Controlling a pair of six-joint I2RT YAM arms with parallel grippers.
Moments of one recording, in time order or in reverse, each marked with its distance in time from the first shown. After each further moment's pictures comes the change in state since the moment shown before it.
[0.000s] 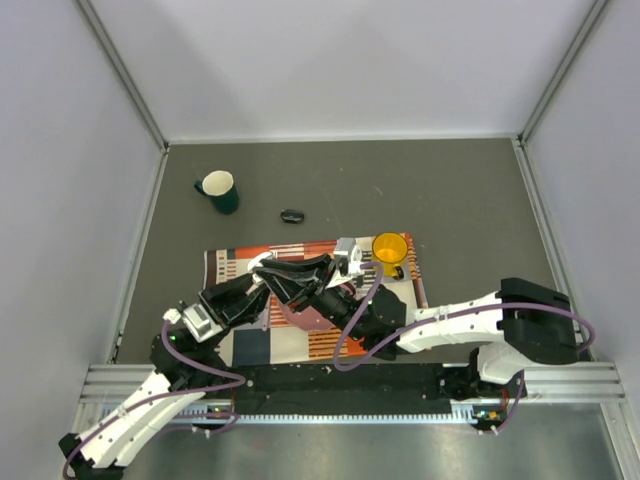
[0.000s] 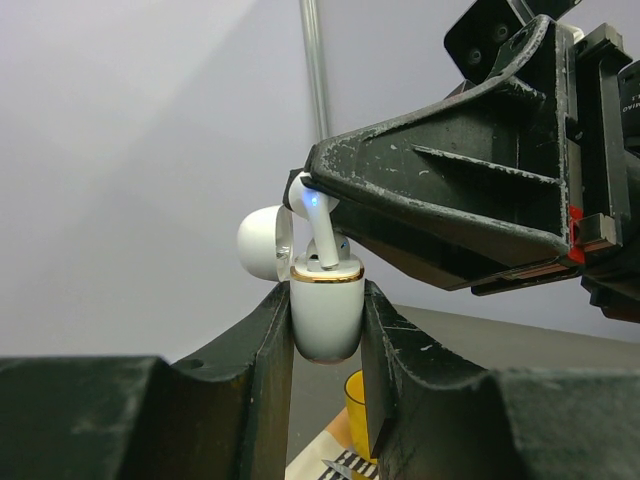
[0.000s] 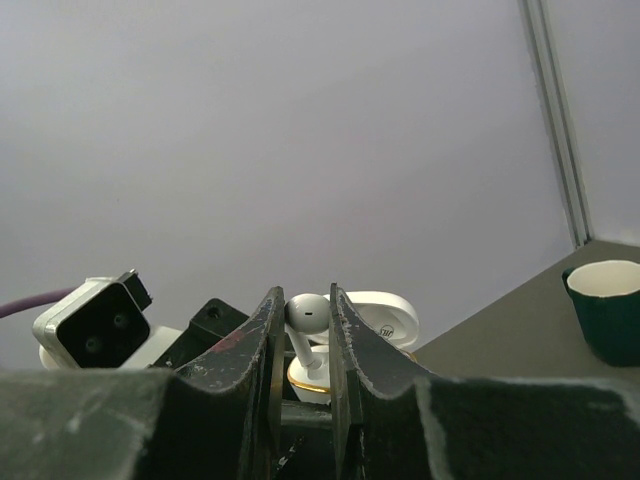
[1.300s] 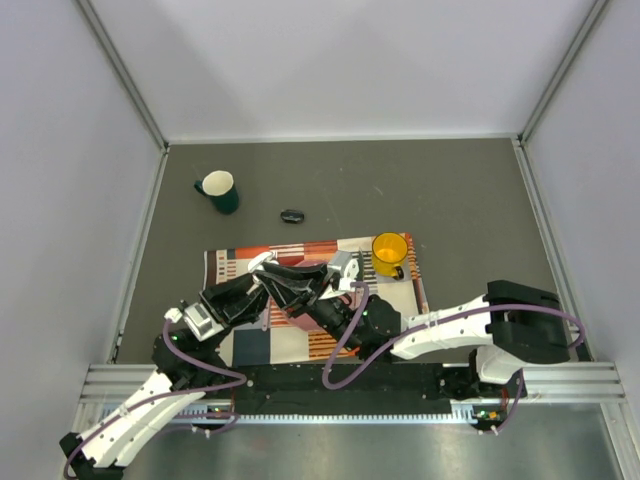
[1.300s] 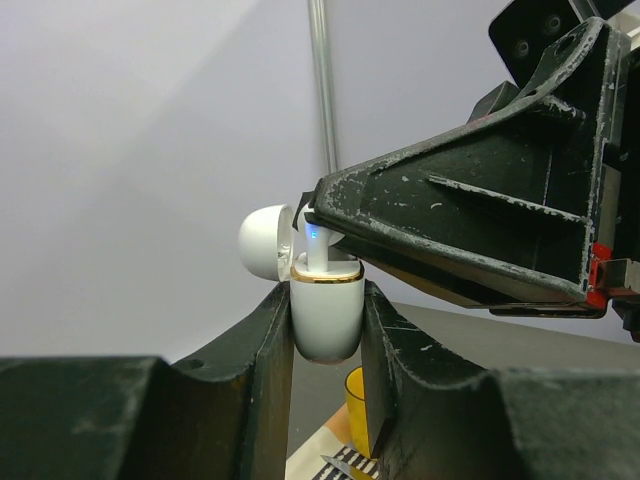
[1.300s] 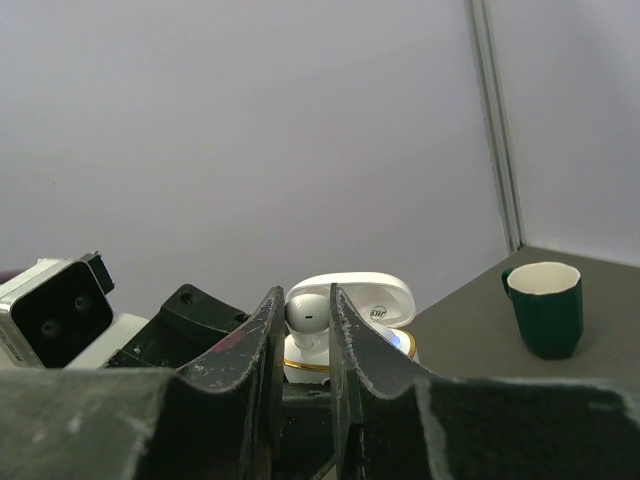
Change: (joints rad) left arm 0.000 0.000 -0.019 0.019 -0.019 -0.011; right arm 0.052 0.051 0.000 0.063 0.115 -0.163
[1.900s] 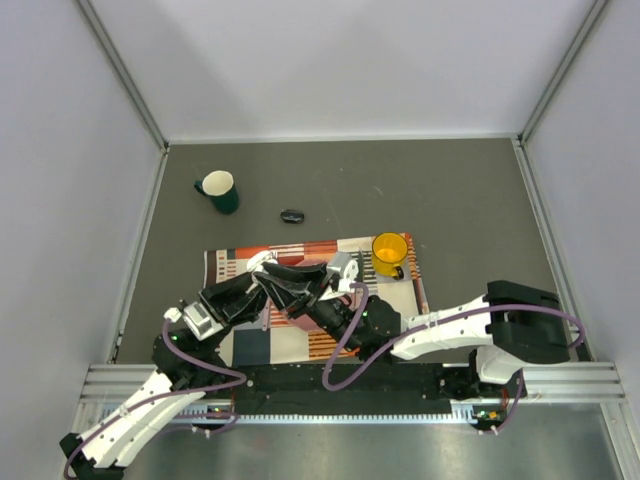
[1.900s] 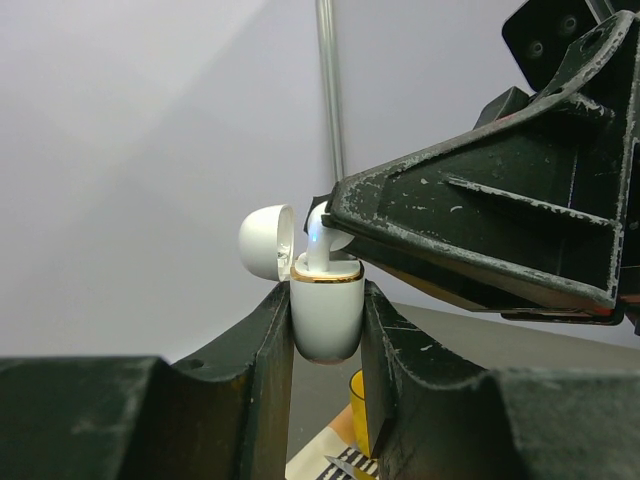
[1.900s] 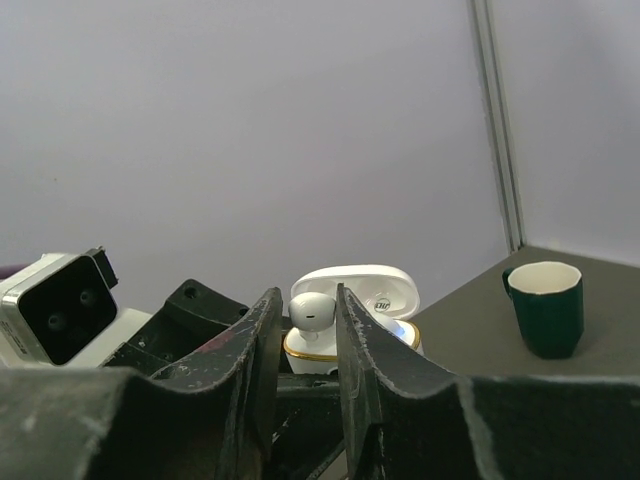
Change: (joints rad) left arm 0.000 0.000 0.000 0.000 -0.011 0.000; right arm 0.003 0.000 0.000 -0.001 -0.002 -0.003
